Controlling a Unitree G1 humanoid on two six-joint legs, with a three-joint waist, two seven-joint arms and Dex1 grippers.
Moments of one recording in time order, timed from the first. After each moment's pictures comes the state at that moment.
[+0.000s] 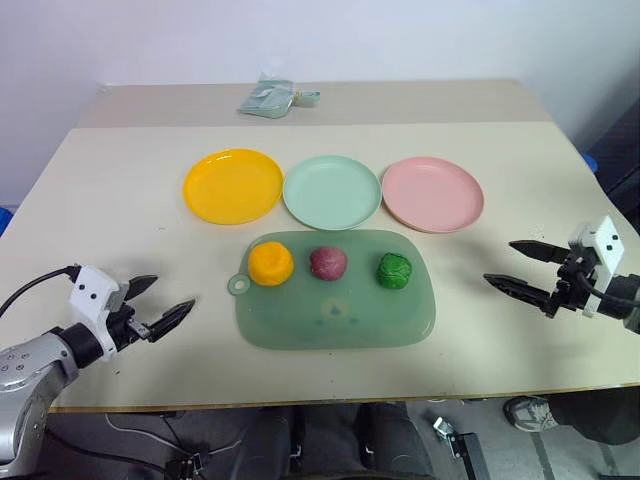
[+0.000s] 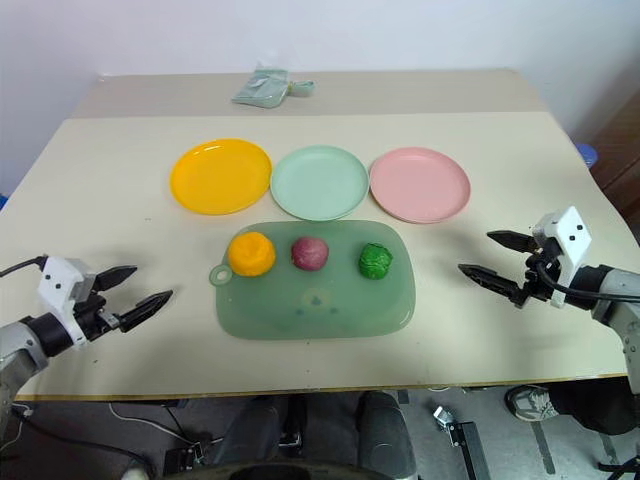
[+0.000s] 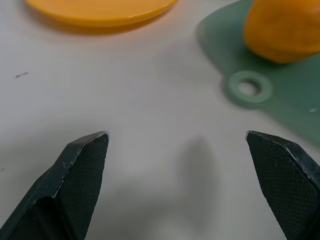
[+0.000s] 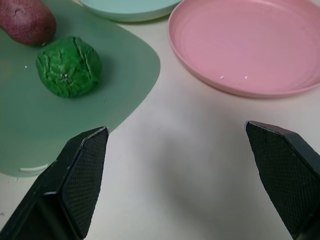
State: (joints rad) left arm 0.26 0.72 0.43 -0.32 -0.52 0.40 -0.78; right arm -0.04 -0.94 -0.36 -0.02 0.53 0.41 1.05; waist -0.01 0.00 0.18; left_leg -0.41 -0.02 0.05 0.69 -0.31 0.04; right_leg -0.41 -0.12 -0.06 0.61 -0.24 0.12
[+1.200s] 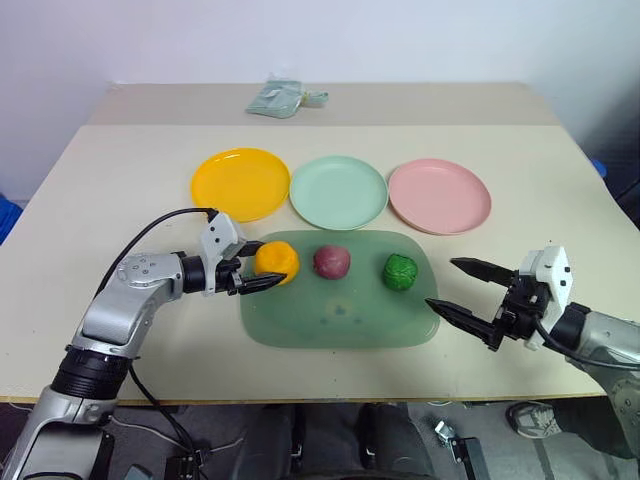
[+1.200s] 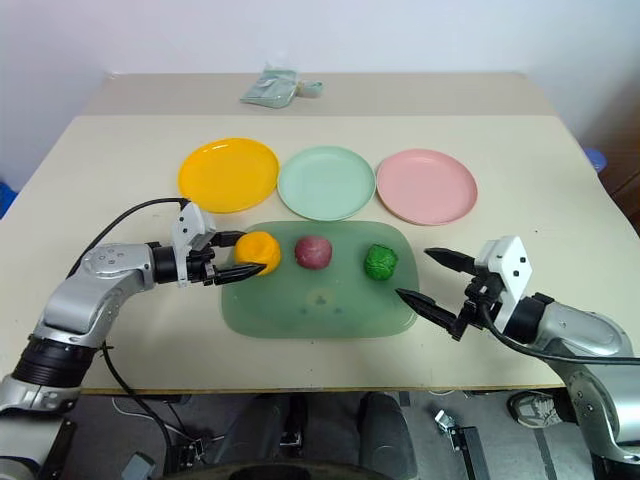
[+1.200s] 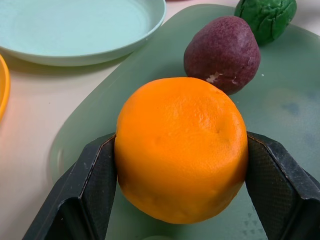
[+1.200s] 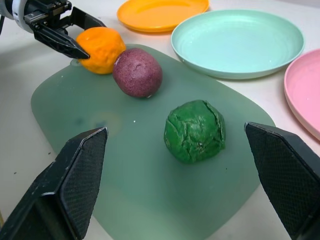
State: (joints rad) left arm -0.36 0.69 -0.08 -0.06 -0.39 0.43 -0.95; right arm 0.15 -0.74 -0.36 -0.52 0.66 0.52 0.85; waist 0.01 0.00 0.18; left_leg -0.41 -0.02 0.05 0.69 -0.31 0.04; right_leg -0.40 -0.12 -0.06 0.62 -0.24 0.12
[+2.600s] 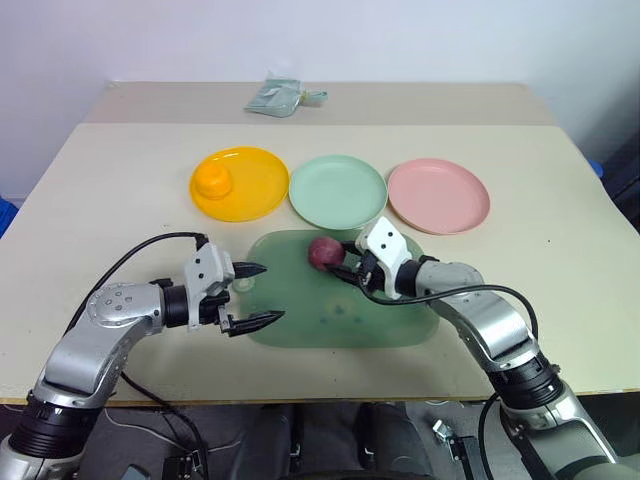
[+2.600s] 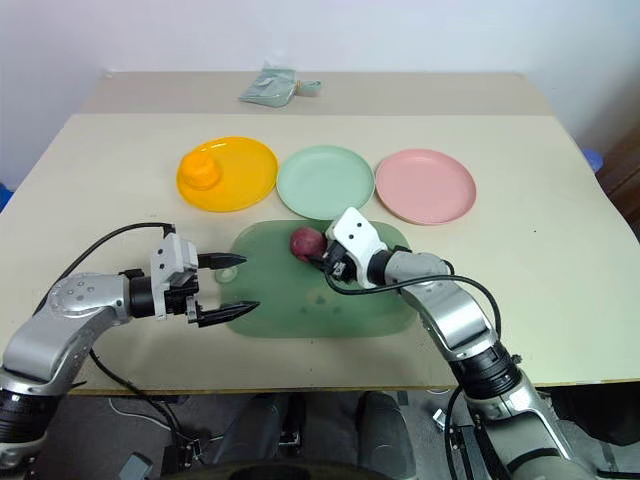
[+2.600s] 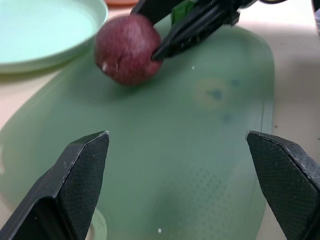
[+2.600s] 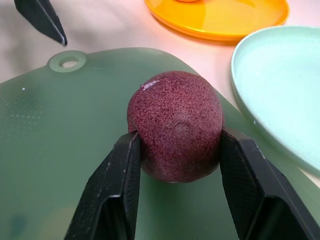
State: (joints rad) left arm -0.10 0.76 0.01 -0.35 -0.46 0.43 -1.00; right arm -0.41 -0.47 0.30 -0.26 0.24 0.58 0.60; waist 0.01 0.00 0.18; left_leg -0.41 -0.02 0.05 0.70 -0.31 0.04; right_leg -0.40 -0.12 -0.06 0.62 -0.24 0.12
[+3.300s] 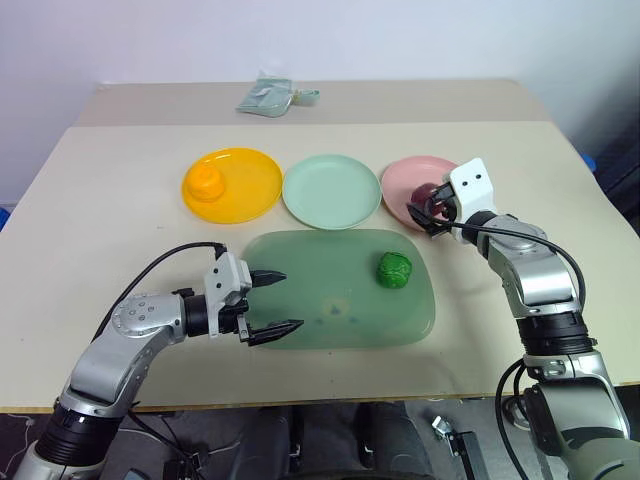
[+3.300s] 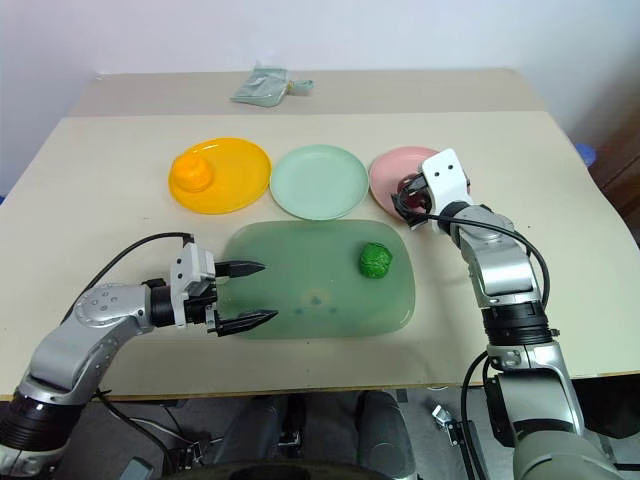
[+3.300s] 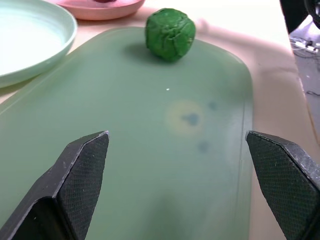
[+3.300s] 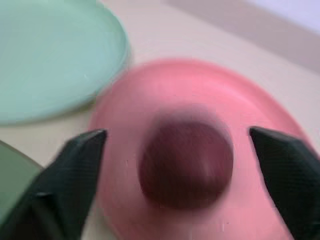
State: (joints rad) left arm -0.10 0.67 -0.06 -0.38 -0.45 0.42 -0.98; right arm -0.57 -0.53 -0.01 0.07 0.15 0.48 0.46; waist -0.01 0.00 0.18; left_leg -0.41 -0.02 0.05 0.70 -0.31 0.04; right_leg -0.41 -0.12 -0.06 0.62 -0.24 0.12
